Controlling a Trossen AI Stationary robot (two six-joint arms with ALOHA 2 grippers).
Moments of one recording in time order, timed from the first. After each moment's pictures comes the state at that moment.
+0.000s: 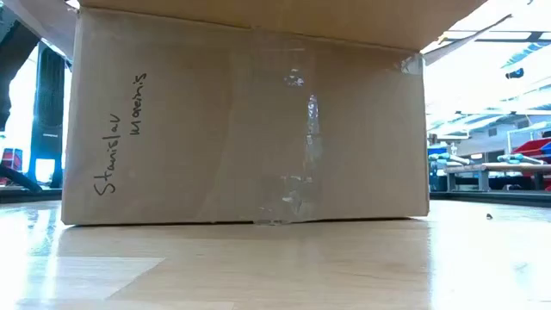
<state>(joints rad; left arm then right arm) -0.04 2.07 1.45 -1.17 0.08 -0.80 -0.53 1.38 1.44 -1.12 -0.33 -0.16</state>
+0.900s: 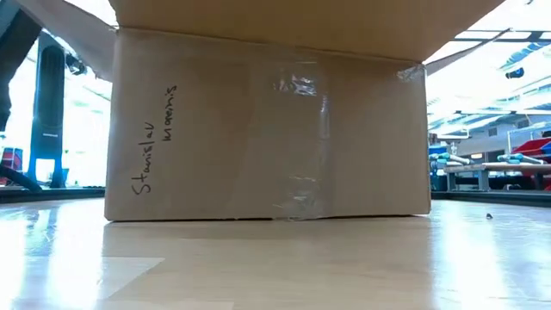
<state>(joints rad) -0.04 2.01 1.61 -1.26 -0.07 -0.76 -0.53 1.38 1.52 -1.15 -0.28 -0.18</state>
